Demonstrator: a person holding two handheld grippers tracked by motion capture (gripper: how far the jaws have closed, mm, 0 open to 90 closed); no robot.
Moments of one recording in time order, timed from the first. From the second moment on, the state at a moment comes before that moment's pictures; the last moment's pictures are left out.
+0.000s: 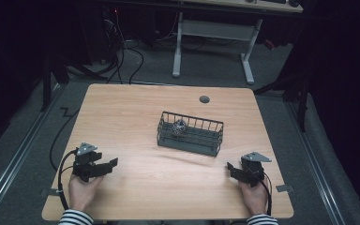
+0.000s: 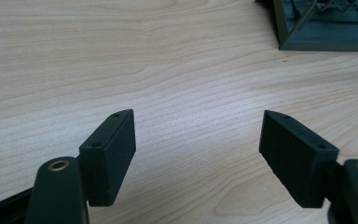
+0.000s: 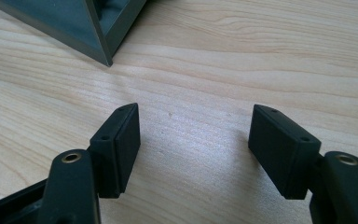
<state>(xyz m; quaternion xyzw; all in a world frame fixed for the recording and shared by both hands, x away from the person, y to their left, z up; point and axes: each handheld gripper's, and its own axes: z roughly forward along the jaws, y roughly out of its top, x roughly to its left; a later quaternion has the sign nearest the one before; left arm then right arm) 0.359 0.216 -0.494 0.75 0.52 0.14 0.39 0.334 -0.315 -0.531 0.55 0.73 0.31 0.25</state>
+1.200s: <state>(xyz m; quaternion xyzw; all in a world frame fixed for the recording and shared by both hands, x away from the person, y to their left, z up) 0.374 0.195 -0.528 0.77 0.51 0.21 0.33 0.334 -0.315 -0.531 0.55 0.73 0.31 0.25</state>
